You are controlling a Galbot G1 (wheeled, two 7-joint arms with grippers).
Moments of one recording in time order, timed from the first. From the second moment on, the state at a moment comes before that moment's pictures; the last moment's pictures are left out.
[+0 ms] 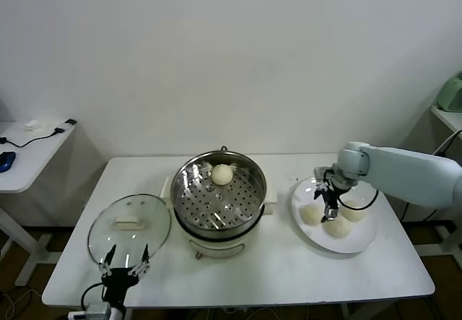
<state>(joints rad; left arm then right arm) 1.67 -1.37 -0.60 -1.88 -0.14 -0.03 -0.10 0.37 0.87 -1.53 1.10 0.44 -0.26 -0.86</state>
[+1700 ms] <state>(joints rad) 1.68 -1.36 -0.58 -1.94 -0.12 -0.01 -0.10 0.88 1.14 -1.59 1.38 0.98 -0.36 -0.78</state>
